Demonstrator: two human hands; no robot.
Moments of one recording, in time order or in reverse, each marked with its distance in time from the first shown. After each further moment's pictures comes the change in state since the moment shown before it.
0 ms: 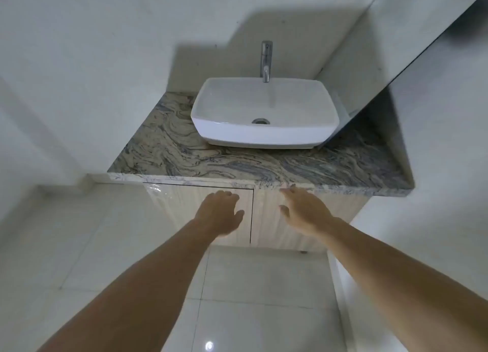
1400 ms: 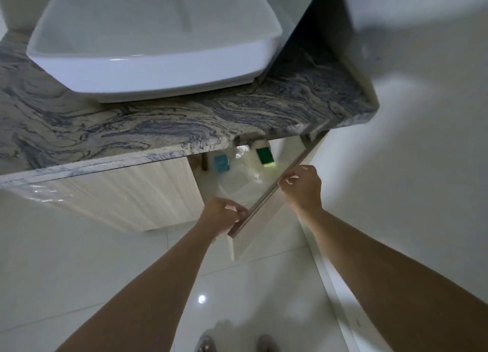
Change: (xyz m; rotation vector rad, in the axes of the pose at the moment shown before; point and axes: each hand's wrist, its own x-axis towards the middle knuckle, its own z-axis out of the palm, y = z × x) left_hand 0.083 0.084 0.164 -1.056 -0.412 -0.300; right_hand 0.010 0.124 0.156 0.740 0.500 0.774
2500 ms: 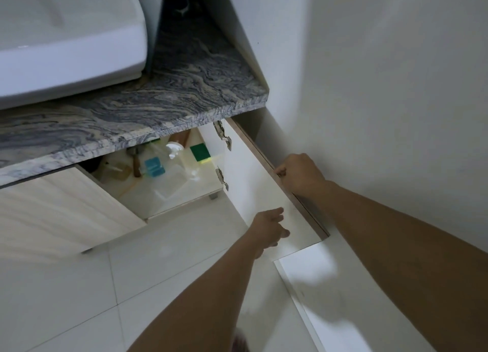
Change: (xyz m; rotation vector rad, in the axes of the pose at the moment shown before) left_hand -0.036 0.065 0.270 -0.119 -0.510 -0.090; right_hand 0.036 0.101 -0.187 -0.574 -0.260 -0.056
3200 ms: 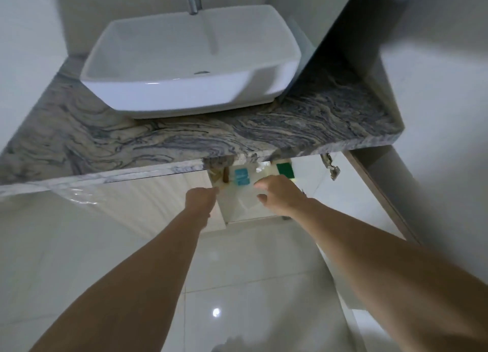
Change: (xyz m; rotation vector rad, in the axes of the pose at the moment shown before) left_hand -0.106 -0.005 -0.322 -0.316 0.931 -0.027; right_hand 0.036 -0.253 0.085 -0.049 -0.238 -0.502
